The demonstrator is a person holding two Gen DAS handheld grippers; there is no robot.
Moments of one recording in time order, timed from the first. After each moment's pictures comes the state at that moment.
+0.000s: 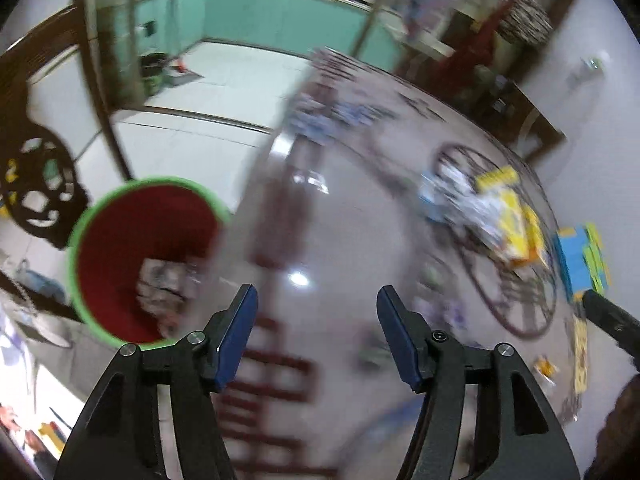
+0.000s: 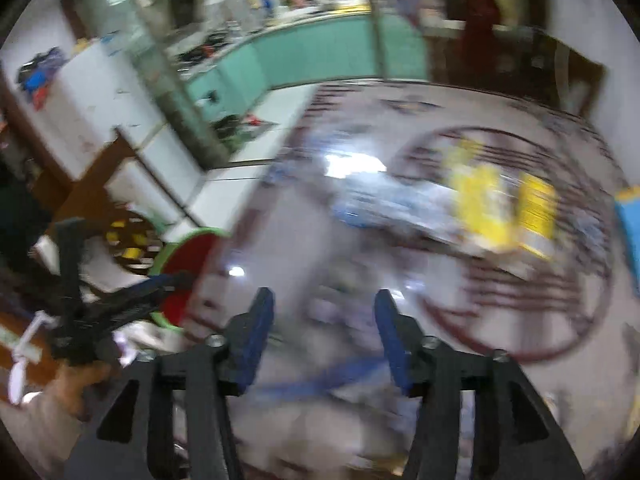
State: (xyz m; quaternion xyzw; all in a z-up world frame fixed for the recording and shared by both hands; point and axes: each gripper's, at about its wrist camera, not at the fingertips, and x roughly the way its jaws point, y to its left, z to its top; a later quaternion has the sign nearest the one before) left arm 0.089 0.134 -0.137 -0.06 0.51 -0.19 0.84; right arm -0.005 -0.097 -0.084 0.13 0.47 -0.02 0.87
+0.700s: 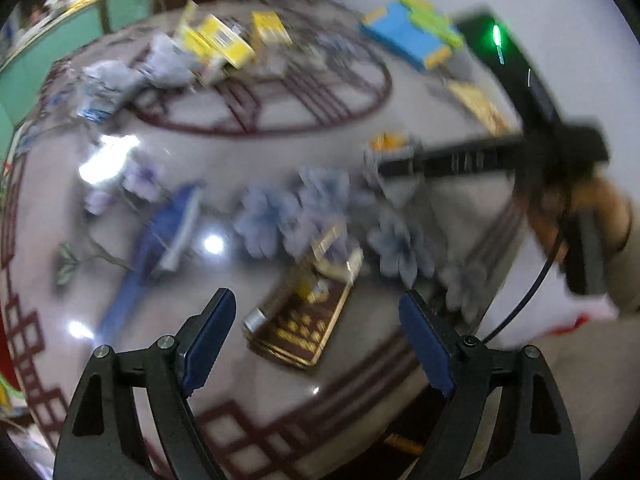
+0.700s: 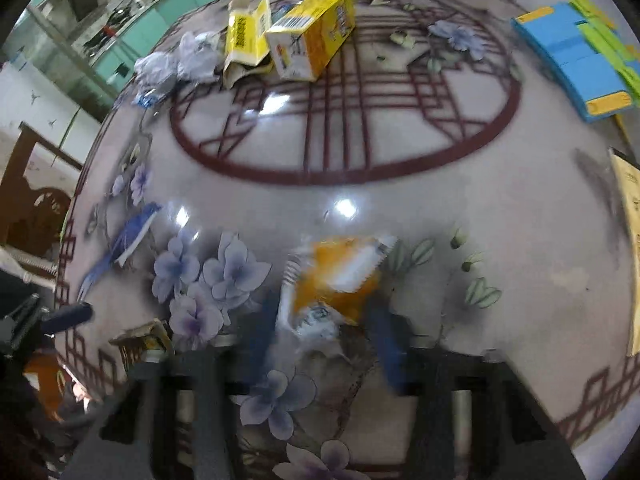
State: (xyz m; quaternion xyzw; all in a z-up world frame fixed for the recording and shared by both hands) left arm -0.097 -0.039 -0.170 0.19 0.51 -0.46 0.70; right arm -0.128 -0.250 -0.211 0.19 0.58 -0.09 0.79
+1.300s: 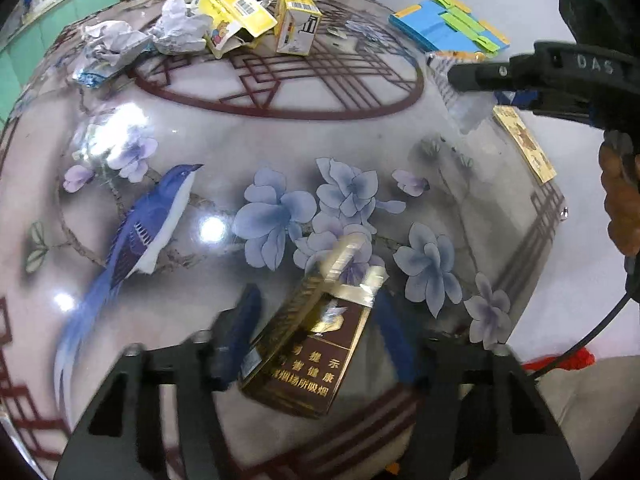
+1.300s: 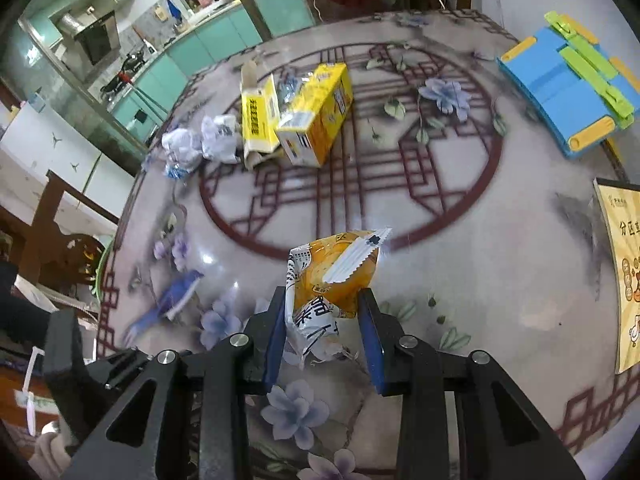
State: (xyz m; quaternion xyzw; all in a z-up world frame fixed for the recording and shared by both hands) left arm -0.076 -0.055 -0.199 0.14 0.54 -0.43 0.71; right arm -0.122 -0.272 -0.146 0.23 0.50 -0.09 0.83
